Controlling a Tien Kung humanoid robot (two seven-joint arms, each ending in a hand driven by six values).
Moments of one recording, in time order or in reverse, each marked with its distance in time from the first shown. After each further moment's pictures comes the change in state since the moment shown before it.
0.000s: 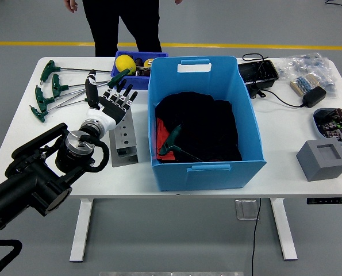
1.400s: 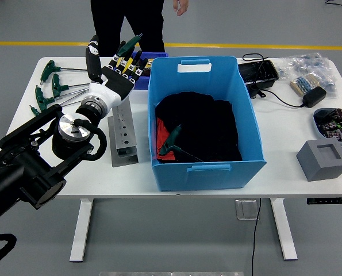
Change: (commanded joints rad) left arm -0.012 0.048 -0.085 -0.286 0.032 0.041 -0.018; right arm -0.015 0.003 -0.009 0.001 0.006 0.002 0.000
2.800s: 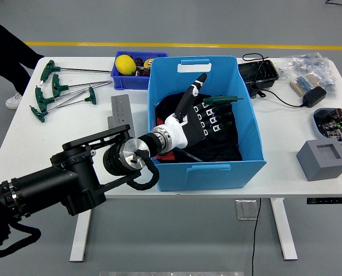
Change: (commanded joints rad) left arm -0.231 -0.170 0.420 0.168 0.153 -0.027 0.306; right arm 0.033 -0.016 -0.006 0.003 0.005 0.000 0.002
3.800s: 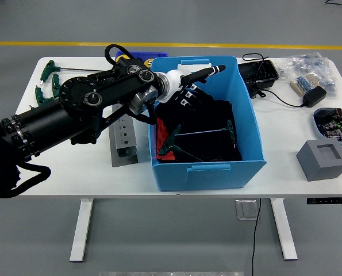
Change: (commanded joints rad) left arm -0.282 -0.021 -0.032 0.174 0.994 -0.151 0.628; right arm -0.007 -0.006 -0.021 0.001 0.011 -0.002 0.003
